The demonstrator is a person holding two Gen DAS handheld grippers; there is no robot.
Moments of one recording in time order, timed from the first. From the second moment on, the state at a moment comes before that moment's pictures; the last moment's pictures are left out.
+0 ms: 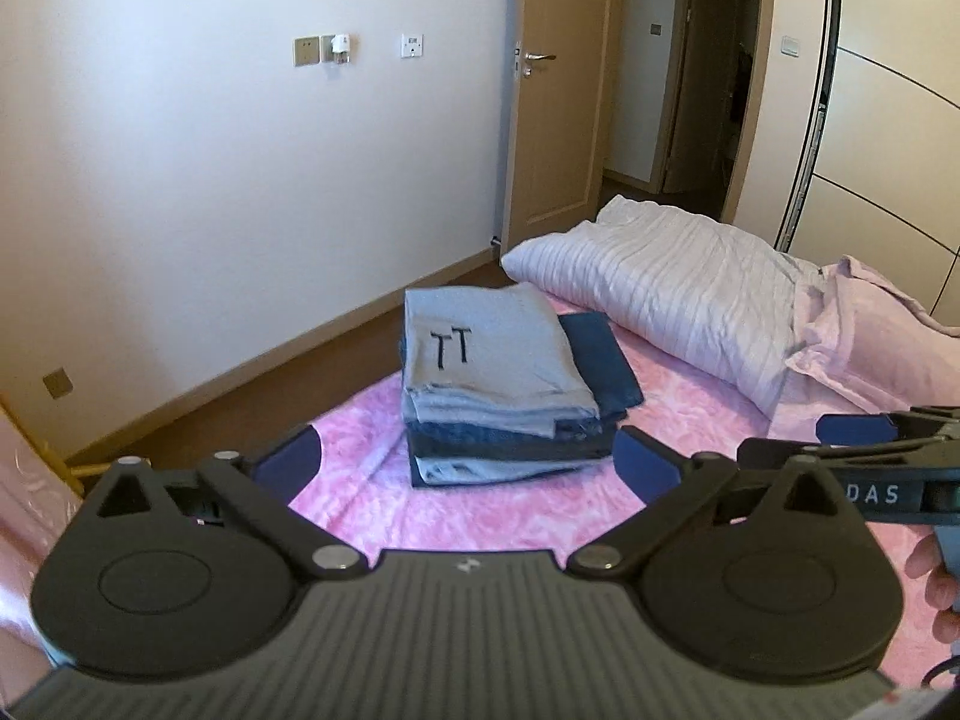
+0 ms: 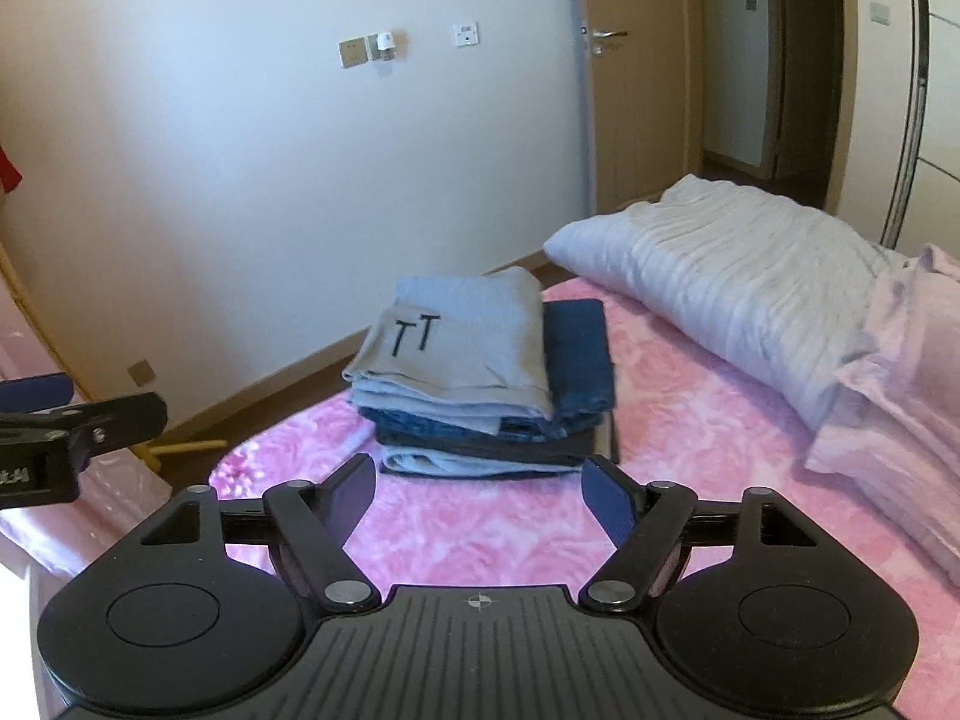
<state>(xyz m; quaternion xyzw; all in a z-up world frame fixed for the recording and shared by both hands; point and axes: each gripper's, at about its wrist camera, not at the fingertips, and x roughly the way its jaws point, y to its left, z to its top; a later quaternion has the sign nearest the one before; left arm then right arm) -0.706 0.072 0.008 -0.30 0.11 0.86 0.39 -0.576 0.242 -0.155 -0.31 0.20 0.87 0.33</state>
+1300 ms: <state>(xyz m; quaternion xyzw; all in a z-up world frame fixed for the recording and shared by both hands) -0.656 0.066 -0.011 -0.36 0.13 0.85 0.37 -0.528 0.222 -0.153 -0.32 0.25 0.87 0.28</state>
